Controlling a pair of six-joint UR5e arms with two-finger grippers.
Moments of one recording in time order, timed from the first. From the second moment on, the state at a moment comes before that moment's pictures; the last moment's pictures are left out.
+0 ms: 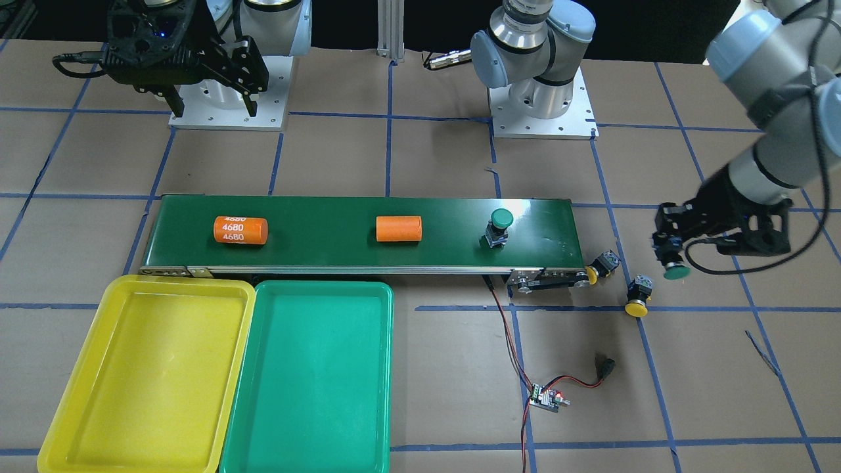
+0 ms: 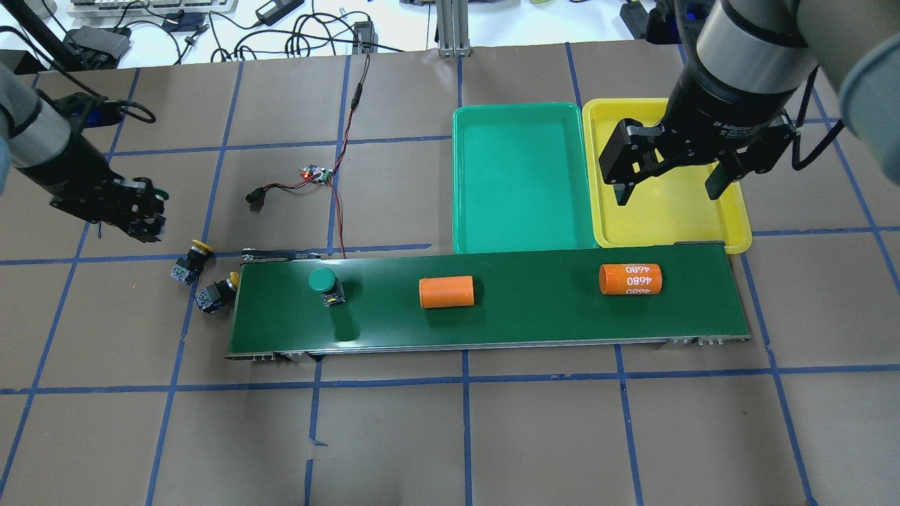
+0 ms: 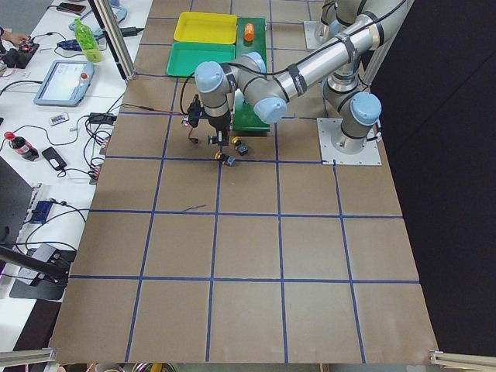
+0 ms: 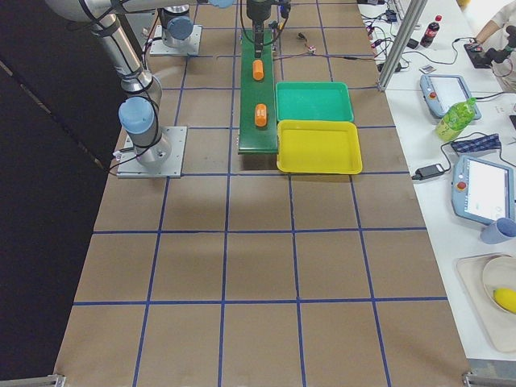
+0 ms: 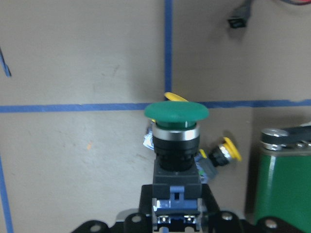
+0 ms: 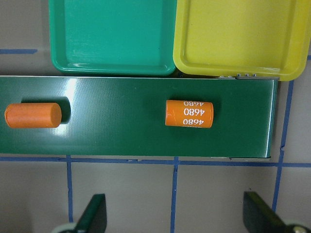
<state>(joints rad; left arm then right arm) -1.19 -1.66 -1.80 -1.37 1.54 0.37 1.62 -1.69 1.59 -1.45 -1.56 0.02</state>
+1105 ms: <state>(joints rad) -1.35 -1.58 -2.06 -1.18 1.51 0.25 1.62 -1.69 1.59 -1.45 -1.56 0.02</state>
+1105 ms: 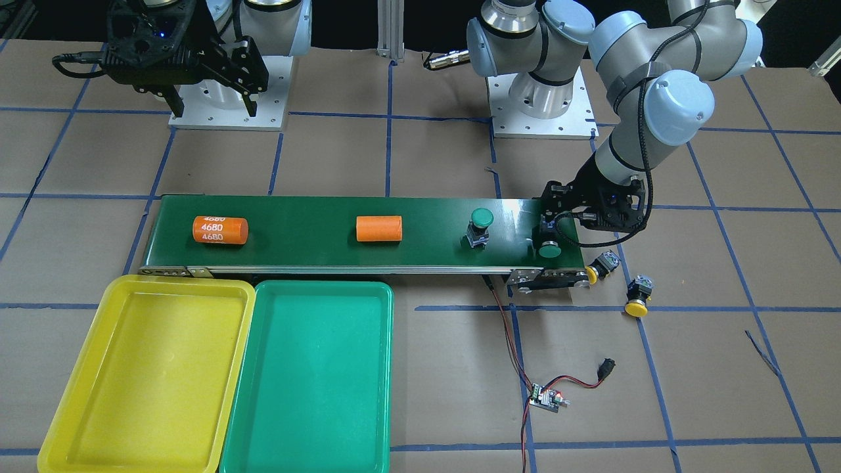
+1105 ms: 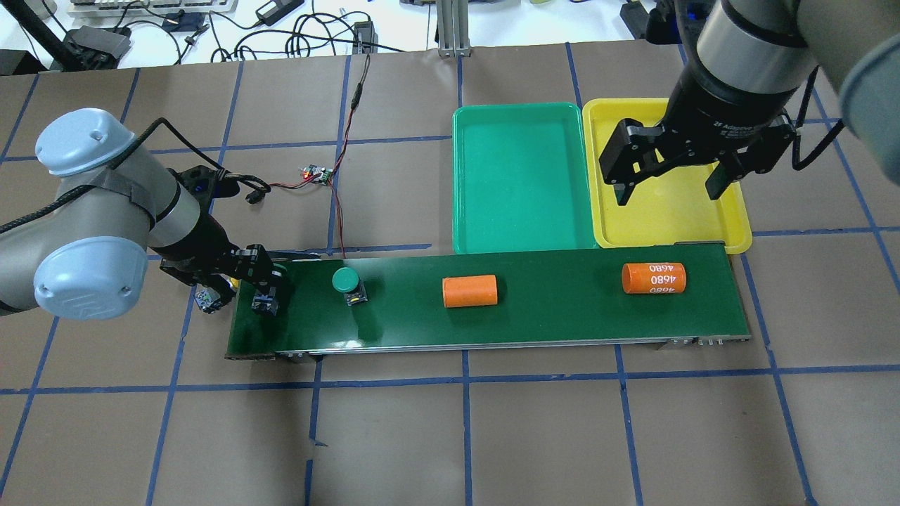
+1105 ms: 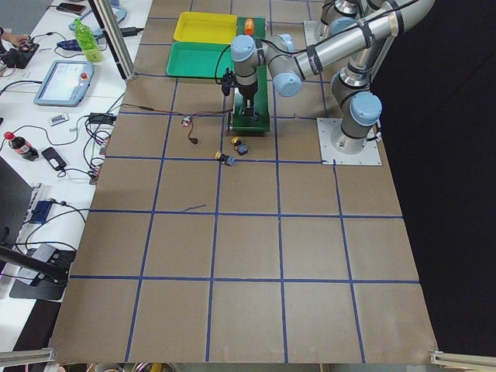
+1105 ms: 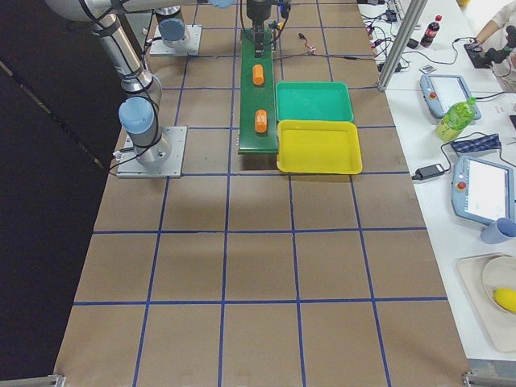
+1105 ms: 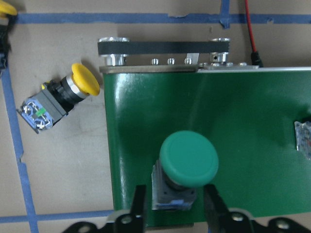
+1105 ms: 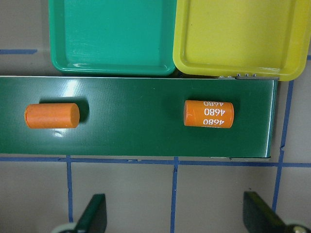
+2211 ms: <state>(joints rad) -1.10 -1.72 -1.88 -1.19 1.51 0.68 1.62 -1.69 1.59 -1.45 -1.56 0.02</state>
